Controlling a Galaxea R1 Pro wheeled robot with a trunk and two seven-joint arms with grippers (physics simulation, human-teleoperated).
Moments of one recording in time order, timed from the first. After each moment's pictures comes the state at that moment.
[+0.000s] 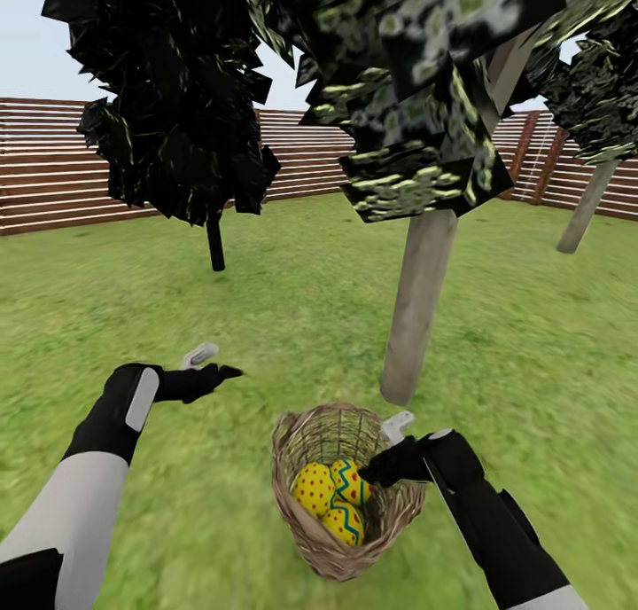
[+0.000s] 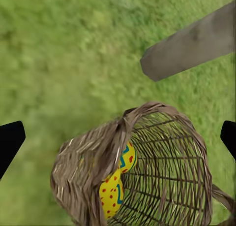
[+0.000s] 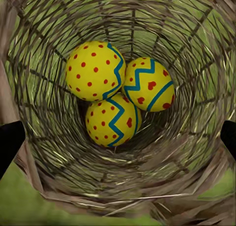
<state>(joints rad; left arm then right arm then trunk) -0.84 0.09 0.23 -0.89 0.30 1.01 -0.31 -0.44 -0.04 0.23 -1.40 0.32 1.01 0.59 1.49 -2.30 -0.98</state>
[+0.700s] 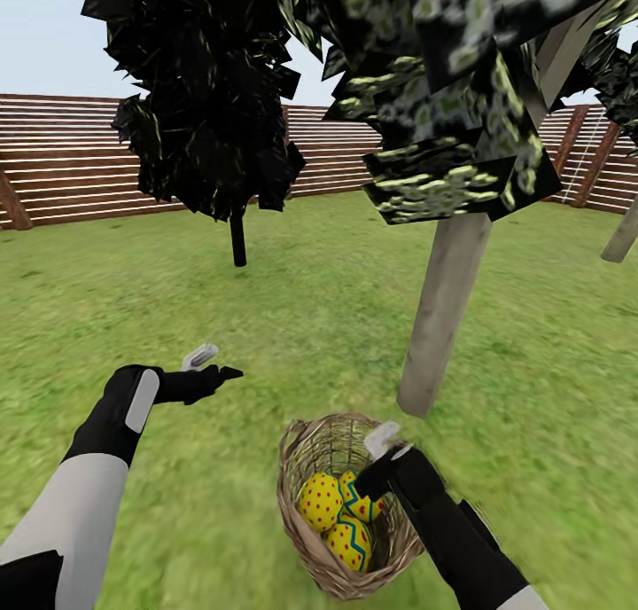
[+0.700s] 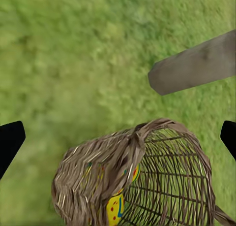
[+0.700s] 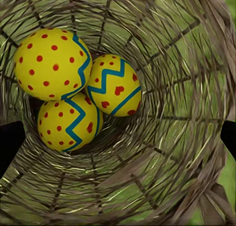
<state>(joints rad) -0.84 0.09 0.23 -0.89 0.32 1.01 -0.32 -0.44 0.02 0.38 -1.28 0.32 1.00 0.26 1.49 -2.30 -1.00</state>
